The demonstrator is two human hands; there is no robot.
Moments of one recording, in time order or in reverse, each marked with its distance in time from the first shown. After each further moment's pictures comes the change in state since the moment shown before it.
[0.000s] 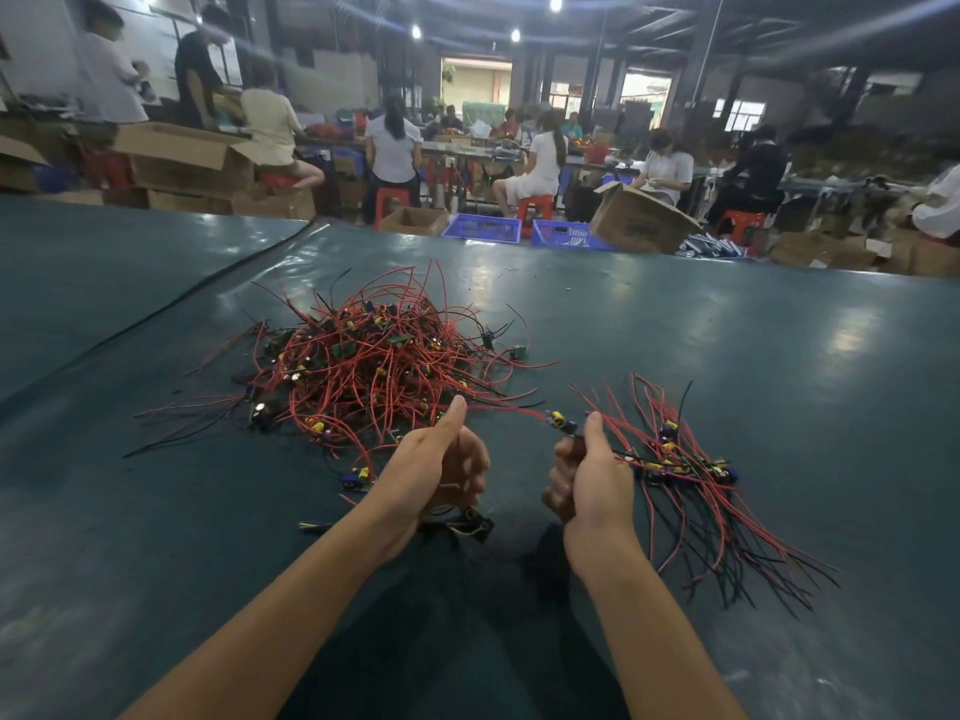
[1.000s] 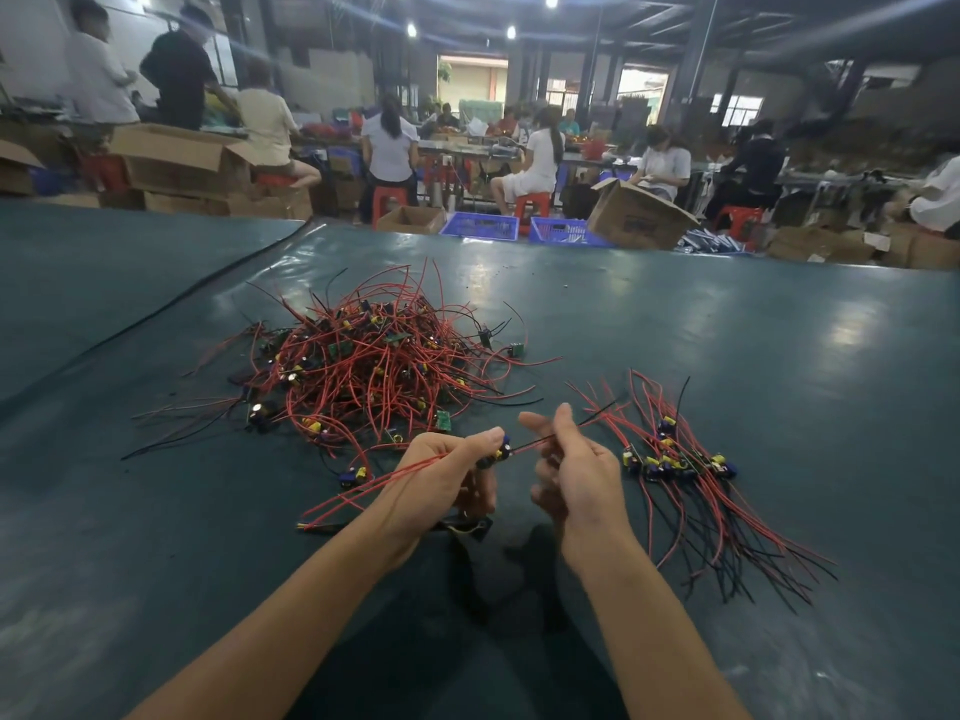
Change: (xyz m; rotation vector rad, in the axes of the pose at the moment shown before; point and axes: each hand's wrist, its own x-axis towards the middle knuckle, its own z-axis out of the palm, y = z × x) left_hand -0.007 0.002 0.011 0.106 -0.017 0.086; right_hand -0.008 -0.004 0.004 -0.095 -0.114 -0.028
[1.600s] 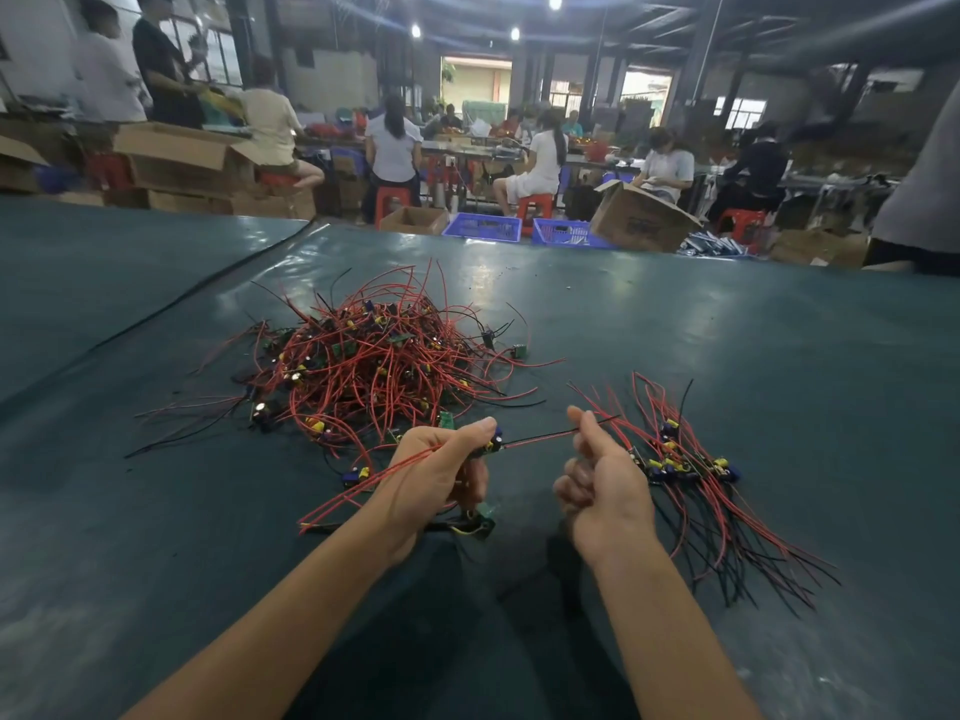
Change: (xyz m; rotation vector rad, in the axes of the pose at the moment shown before) left_hand 0.002 0.000 -0.003 -0.075 0.075 0.024; right_hand 0.011 -0.003 -0.010 0.212 0.121 0.102
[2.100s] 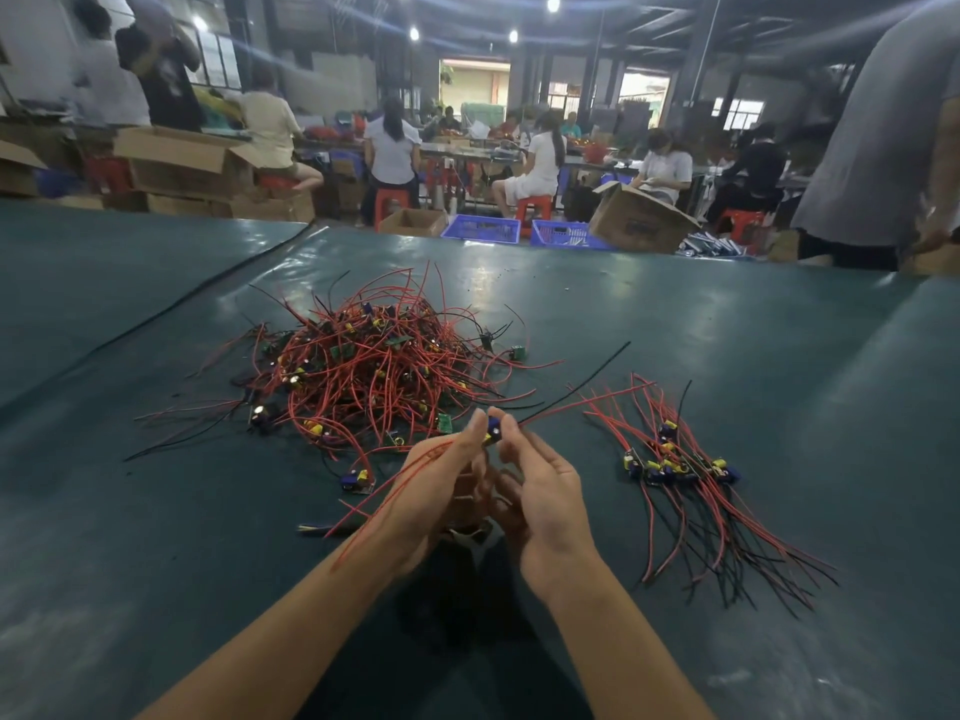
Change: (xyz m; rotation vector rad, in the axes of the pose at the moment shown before) left_hand -0.004 -0.005 0.006 -0.077 -0.008 -0.107; right_hand -0.036 0.024 0.028 -0.101 -0.299 0.000
